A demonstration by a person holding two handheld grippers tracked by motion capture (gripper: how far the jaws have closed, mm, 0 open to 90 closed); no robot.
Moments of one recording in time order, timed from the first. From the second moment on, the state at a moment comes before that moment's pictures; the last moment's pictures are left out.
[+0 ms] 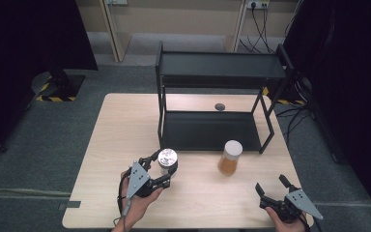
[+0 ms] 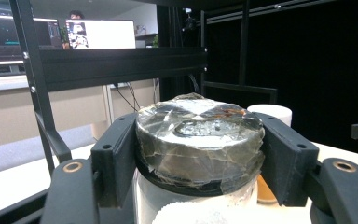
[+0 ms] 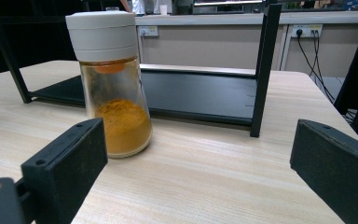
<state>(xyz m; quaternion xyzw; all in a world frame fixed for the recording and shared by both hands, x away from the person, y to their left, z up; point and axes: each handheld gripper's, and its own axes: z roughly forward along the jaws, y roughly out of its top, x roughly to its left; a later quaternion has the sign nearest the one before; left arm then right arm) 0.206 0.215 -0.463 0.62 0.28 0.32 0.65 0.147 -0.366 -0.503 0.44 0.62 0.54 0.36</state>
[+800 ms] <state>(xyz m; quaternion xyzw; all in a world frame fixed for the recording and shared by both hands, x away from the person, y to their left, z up) 0.221 0.203 -0.434 0.61 0.27 0.35 0.66 0.147 -0.366 -0.503 0.44 0.62 0.54 0.36</state>
